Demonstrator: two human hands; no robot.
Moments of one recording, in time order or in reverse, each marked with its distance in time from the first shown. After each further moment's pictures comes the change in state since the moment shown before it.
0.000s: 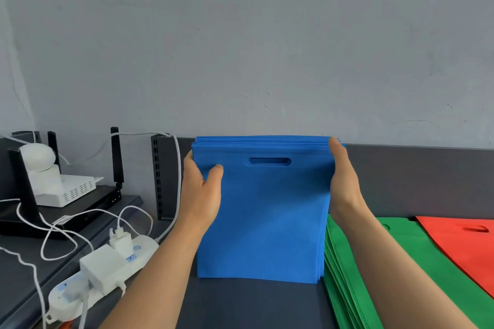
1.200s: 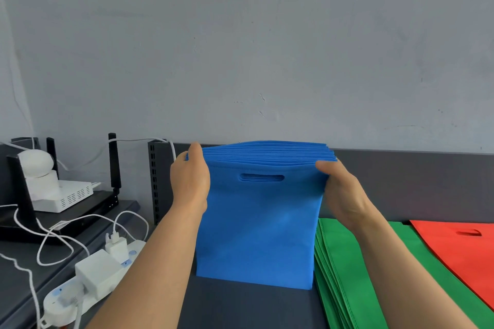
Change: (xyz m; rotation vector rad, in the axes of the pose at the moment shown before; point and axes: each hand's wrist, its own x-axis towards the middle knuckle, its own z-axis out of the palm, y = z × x) left_hand 0.023 0.032 0.014 -0.075 0.285 -0.262; right_hand 0.002 -0.008 -0.029 0.092 -0.390 -0.131
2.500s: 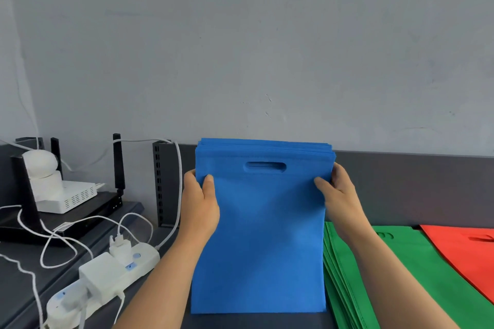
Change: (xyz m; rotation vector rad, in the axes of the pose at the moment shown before) left_hand 0.002 -0.052 -0.016 0.178 -0.160 0.276; right_hand 0.007 0.034 0.008 -0.312 0.281 -0.115
